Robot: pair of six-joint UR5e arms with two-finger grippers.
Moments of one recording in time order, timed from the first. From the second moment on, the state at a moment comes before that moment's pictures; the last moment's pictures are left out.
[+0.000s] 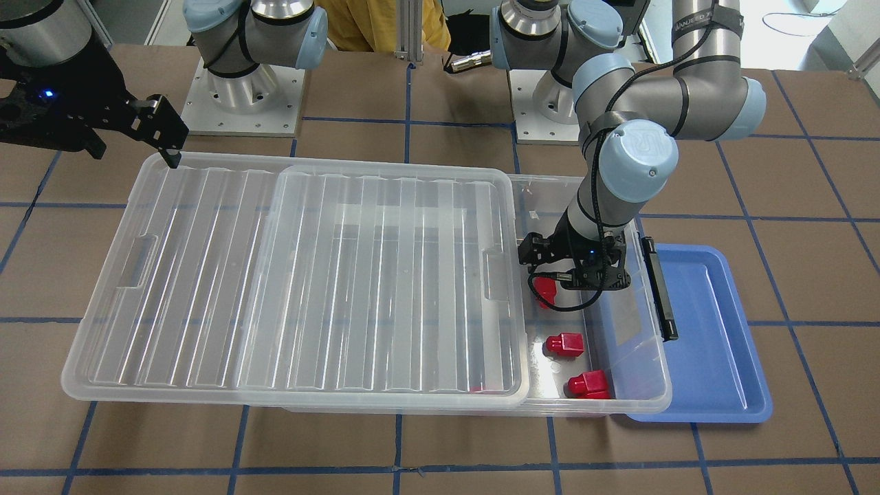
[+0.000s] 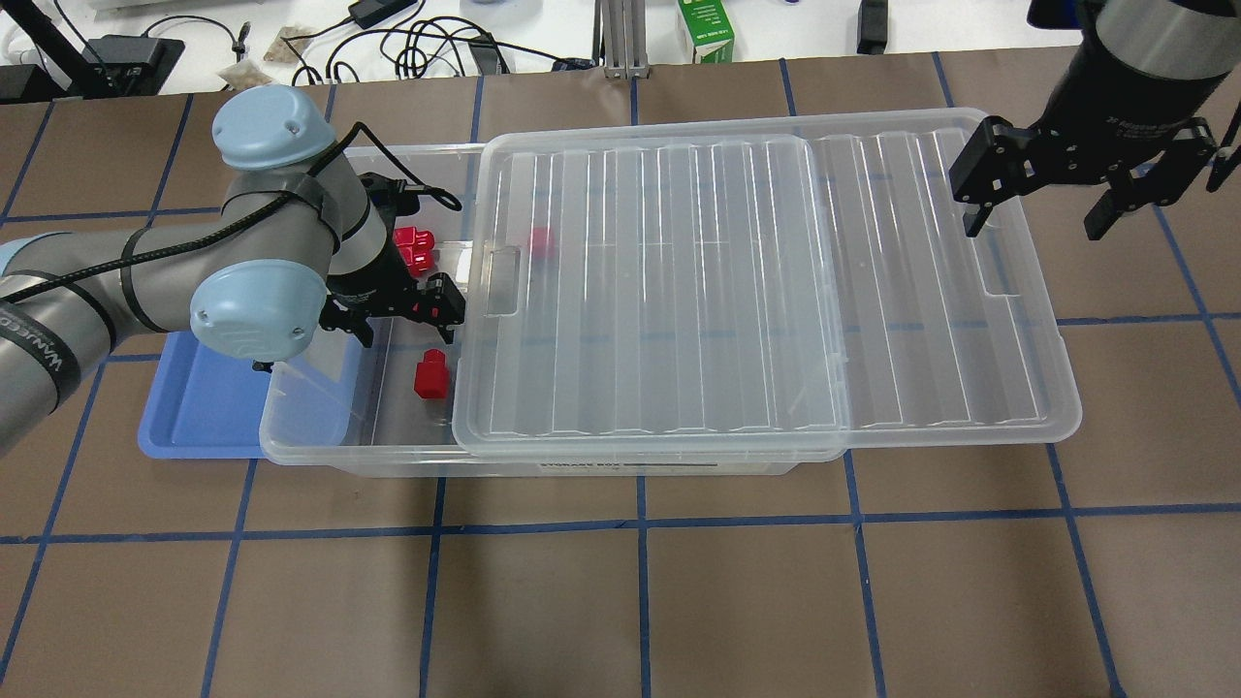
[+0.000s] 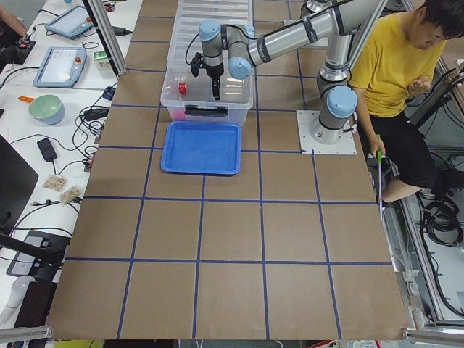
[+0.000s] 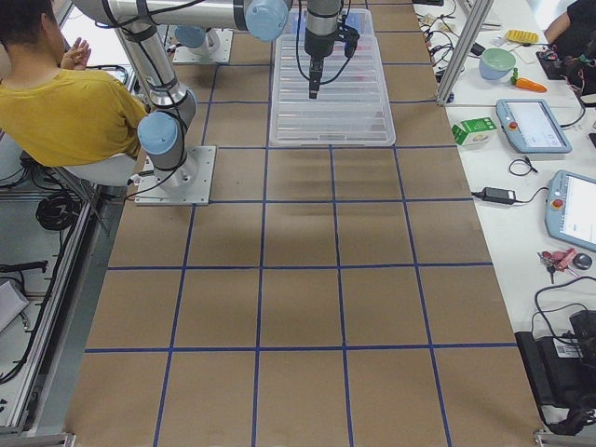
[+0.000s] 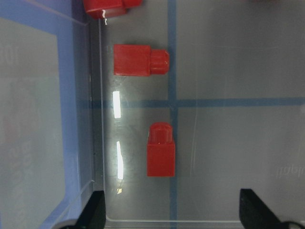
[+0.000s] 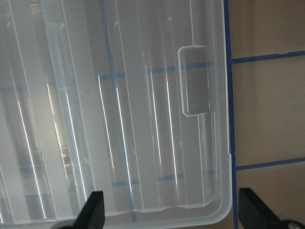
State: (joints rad) left arm -1.55 -1.78 -1.90 -1.12 1.57 0.01; right arm 1.43 -1.62 1.59 -1.49 -1.61 -0.03
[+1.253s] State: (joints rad) left arm -1.52 -1.87 -1.90 -1.10 1.57 0.05; right arm 1.43 -1.62 1.60 -1.49 -1.60 -0.04
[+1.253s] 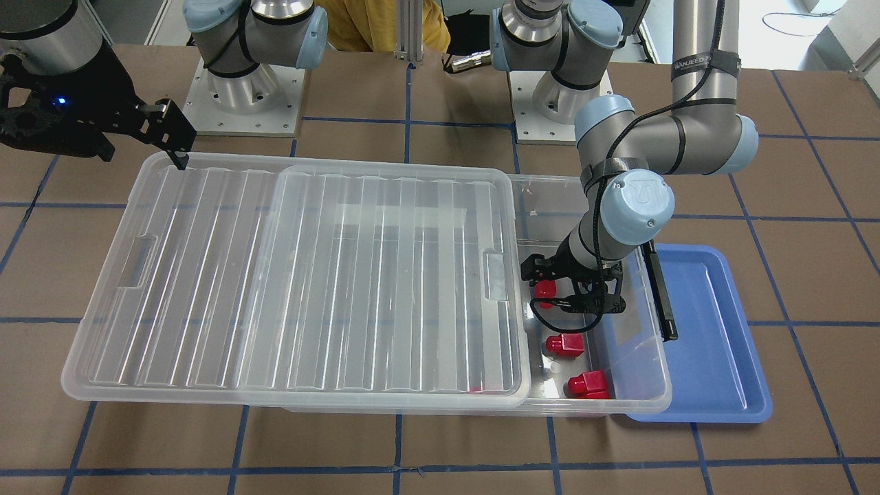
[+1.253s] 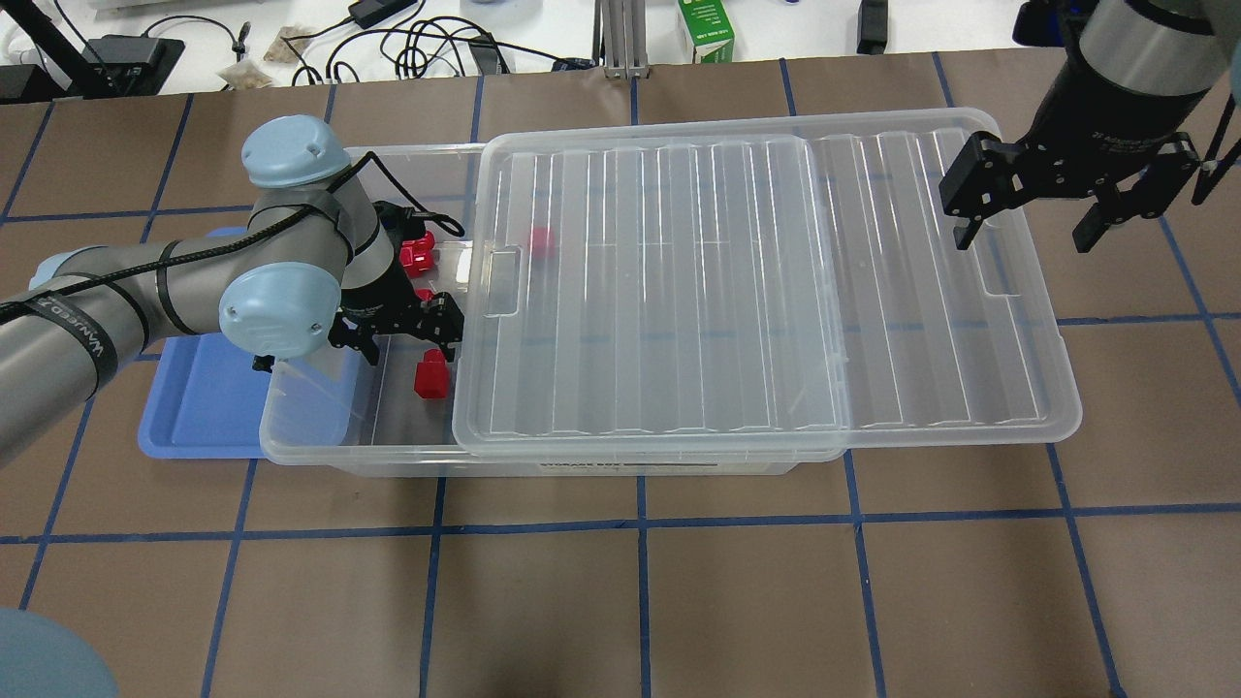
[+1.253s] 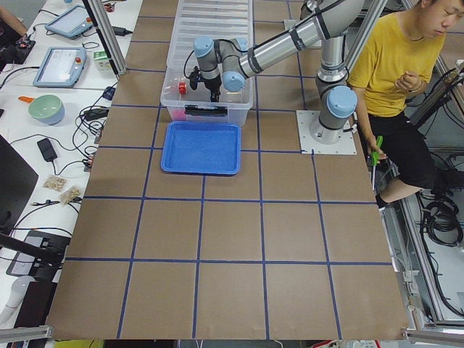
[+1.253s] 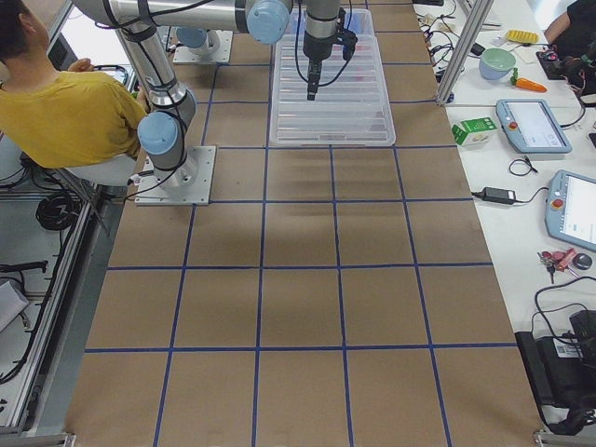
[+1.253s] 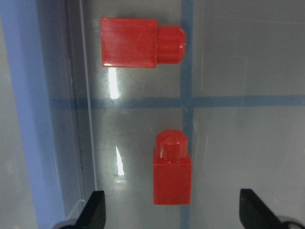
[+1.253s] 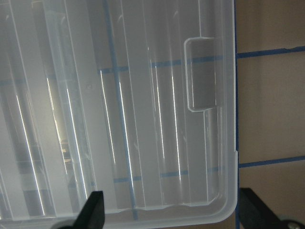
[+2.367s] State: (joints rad) left arm -1.51 -1.93 -1.96 -1.02 1.57 0.05; right arm 1.43 -1.62 1.60 -1.50 -1.61 -0.04
